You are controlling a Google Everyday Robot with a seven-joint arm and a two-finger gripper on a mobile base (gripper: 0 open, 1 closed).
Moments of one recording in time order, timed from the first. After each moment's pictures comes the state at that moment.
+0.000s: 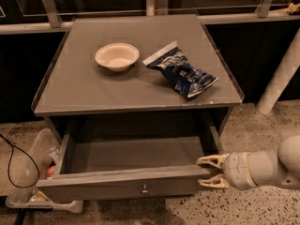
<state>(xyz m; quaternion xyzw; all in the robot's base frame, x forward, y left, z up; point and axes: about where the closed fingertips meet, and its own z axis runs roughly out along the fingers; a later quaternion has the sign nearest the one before) 0.407 -0.184 0.647 -0.68 0.63 0.13 0.36</state>
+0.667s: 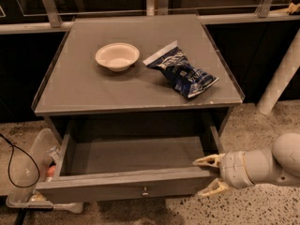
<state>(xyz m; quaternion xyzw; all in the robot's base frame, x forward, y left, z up) 0.409 -0.180 0.639 -0.68 0.63 0.15 0.35</state>
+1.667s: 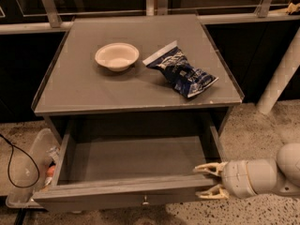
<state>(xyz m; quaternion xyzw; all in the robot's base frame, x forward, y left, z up) 0.387 -0.178 0.628 -0.67 0.62 0.17 0.36</state>
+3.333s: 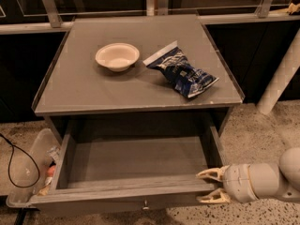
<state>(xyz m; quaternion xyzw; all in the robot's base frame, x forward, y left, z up) 0.377 -0.176 0.631 -0.67 0.63 0.17 0.36</state>
